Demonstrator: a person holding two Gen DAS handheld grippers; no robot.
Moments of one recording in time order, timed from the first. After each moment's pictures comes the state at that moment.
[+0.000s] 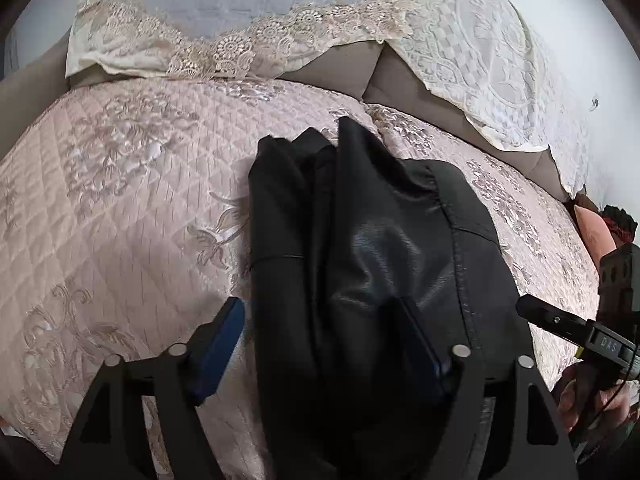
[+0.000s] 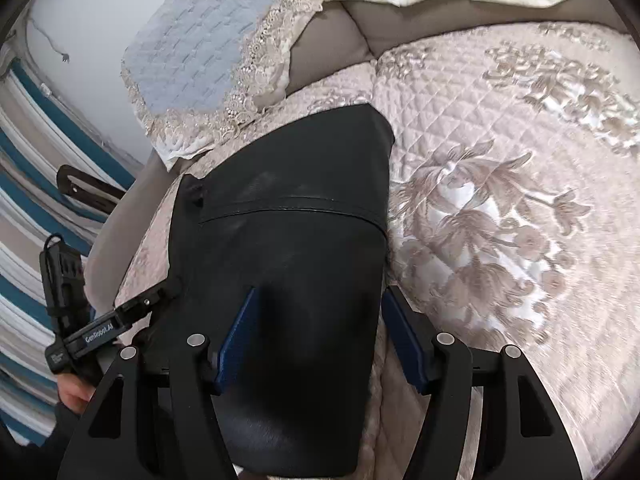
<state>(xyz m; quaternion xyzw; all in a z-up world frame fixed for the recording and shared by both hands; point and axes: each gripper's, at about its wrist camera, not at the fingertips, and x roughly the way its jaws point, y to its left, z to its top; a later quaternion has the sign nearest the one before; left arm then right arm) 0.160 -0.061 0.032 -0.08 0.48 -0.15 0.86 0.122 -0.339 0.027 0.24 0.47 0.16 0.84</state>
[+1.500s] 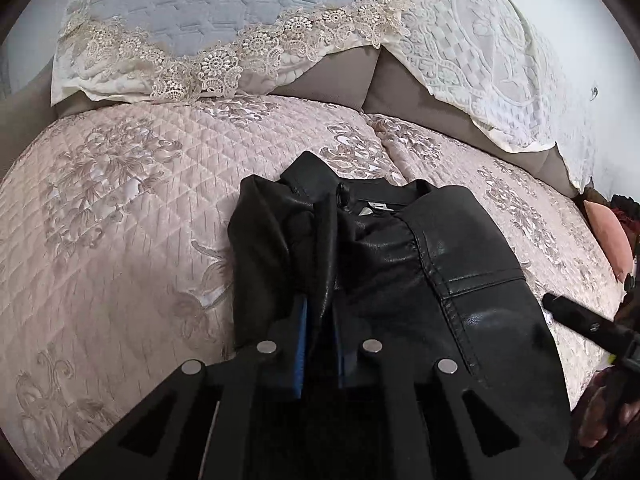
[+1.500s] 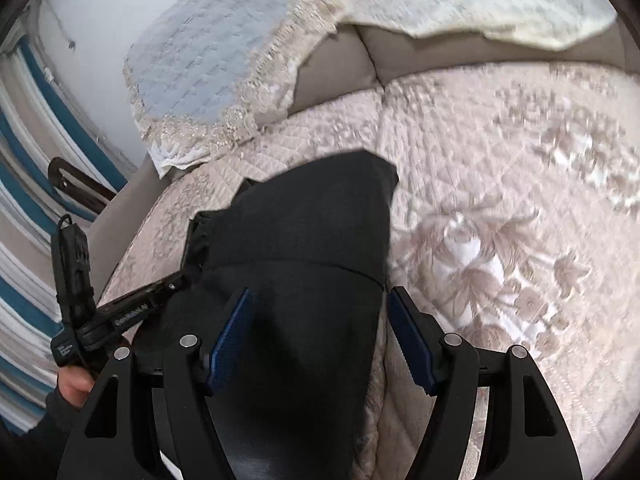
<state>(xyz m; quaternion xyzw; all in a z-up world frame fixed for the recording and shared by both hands) 0.196 -0.078 0.024 -0.05 0.45 -0.15 0.88 0.138 -0.326 0.045 0.19 0.43 0.14 0.87</state>
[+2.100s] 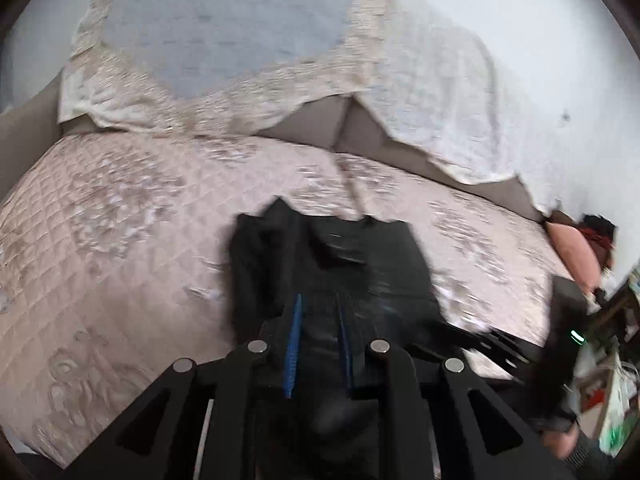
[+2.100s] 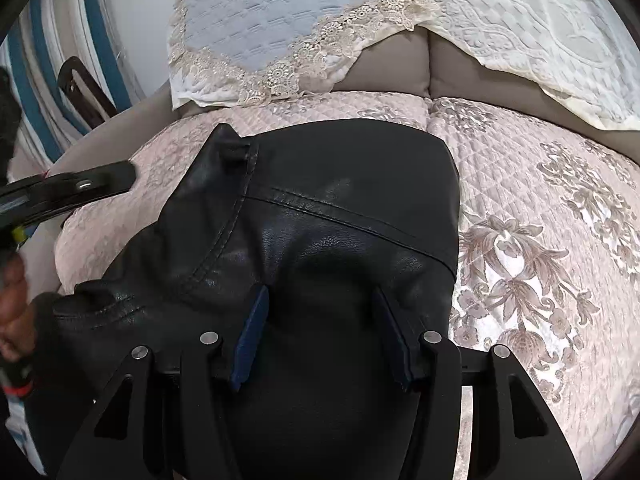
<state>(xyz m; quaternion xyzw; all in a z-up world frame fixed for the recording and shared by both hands) 0.141 -0.065 0.092 -0.09 0.41 -0.20 0.89 0.125 -0.260 0.036 0.03 0.44 0.16 0.89</state>
